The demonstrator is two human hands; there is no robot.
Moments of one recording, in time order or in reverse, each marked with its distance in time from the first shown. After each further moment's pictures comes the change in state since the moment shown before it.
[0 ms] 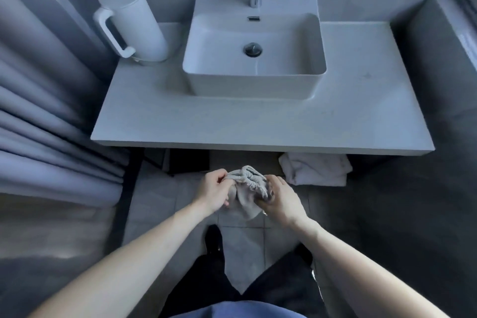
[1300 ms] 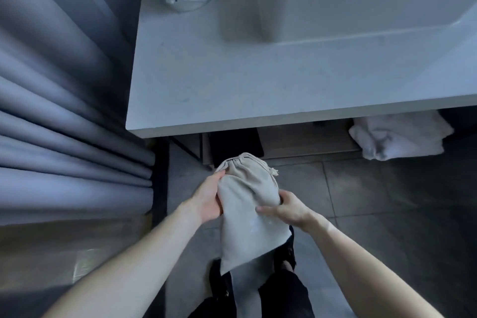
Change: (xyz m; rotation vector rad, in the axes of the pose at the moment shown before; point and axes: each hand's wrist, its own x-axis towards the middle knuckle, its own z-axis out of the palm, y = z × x) left_hand 0.194 -0.285 -0.178 -0.744 -0.285 -0.578; right_hand 0.174 -0.045 0.362 0.659 -0.311 0.282
